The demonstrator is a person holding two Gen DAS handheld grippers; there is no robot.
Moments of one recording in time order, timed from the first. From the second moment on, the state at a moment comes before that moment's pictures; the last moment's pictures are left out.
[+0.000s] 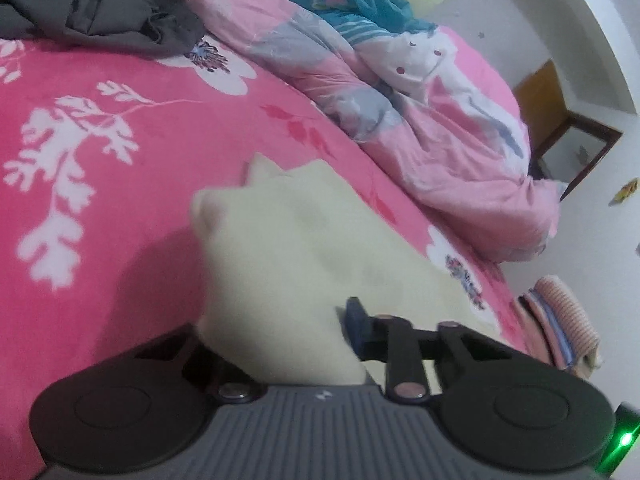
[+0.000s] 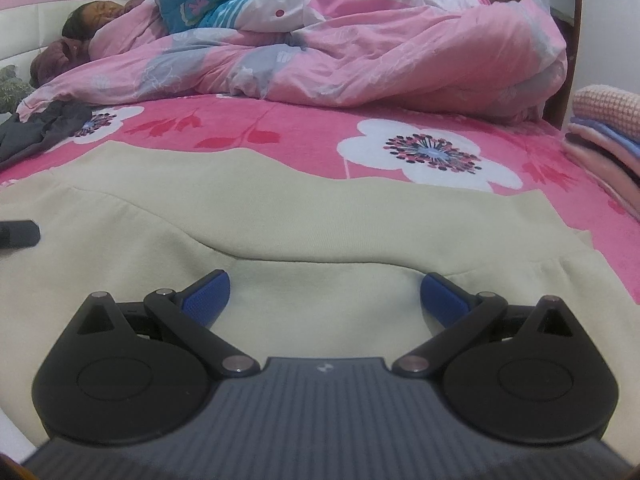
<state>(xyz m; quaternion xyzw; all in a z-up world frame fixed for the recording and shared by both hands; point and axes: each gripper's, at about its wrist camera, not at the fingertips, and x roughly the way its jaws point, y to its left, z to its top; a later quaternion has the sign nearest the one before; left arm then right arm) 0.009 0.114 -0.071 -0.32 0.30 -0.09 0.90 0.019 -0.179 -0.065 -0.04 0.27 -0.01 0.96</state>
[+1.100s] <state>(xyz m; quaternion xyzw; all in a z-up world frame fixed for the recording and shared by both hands) -0.002 -0.222 -0.024 0.04 0.31 -0.40 0.86 -0.143 -0.375 -0.062 0.38 0.22 0.08 0.90</state>
